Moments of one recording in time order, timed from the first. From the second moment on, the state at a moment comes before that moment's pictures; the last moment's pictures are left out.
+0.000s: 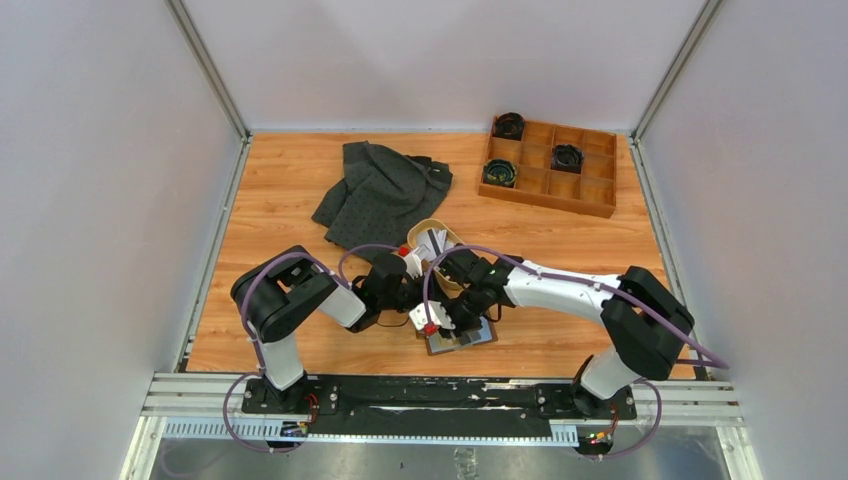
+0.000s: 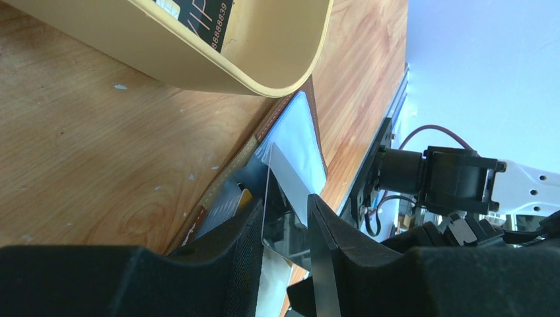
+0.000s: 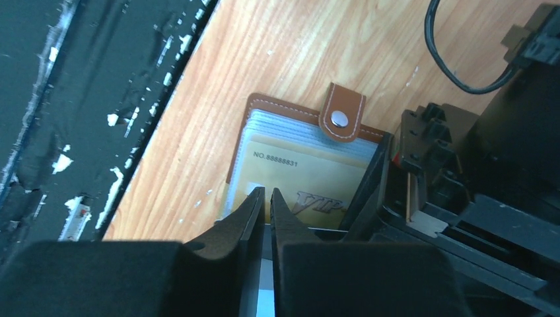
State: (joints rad) left arm -0.79 1.80 0.47 0.86 0.47 -1.04; right arm 0.93 1.53 0.89 -0.59 -0.62 -1.08
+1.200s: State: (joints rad) left arm -0.77 1.77 0.45 0.87 0.47 -1.02; right arm 0.89 1.54 0.88 -0.52 -0.36 -0.95
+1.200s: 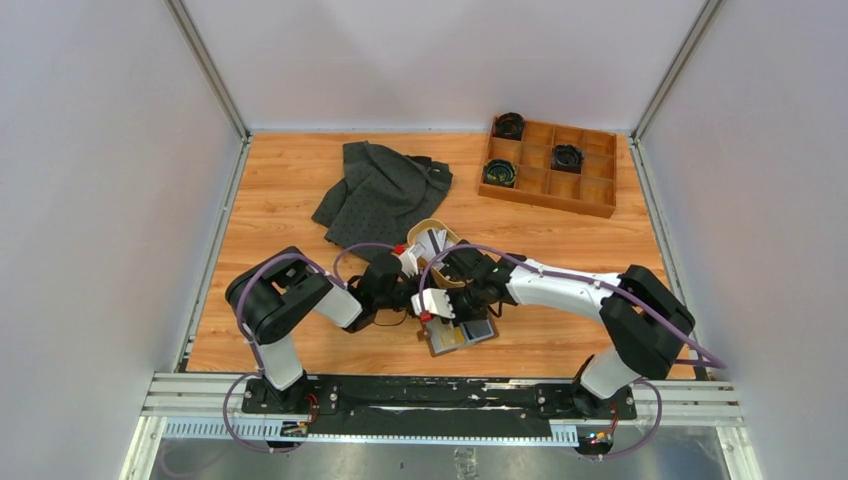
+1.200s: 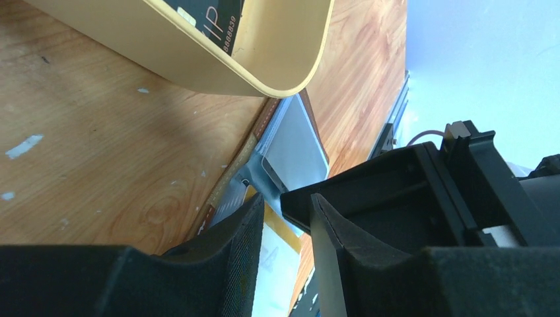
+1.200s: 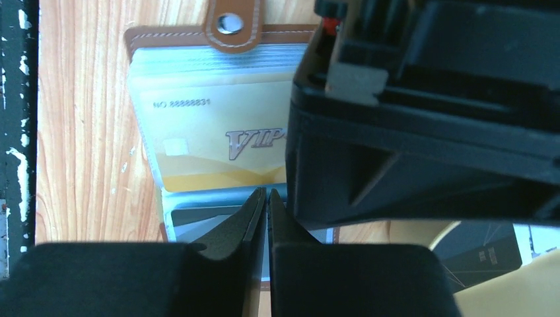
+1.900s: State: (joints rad) left arm -0.75 1.42 0.33 0.70 0.42 -0.92; right arm 0.65 1.37 0.96 -0.78 -0.66 -0.99
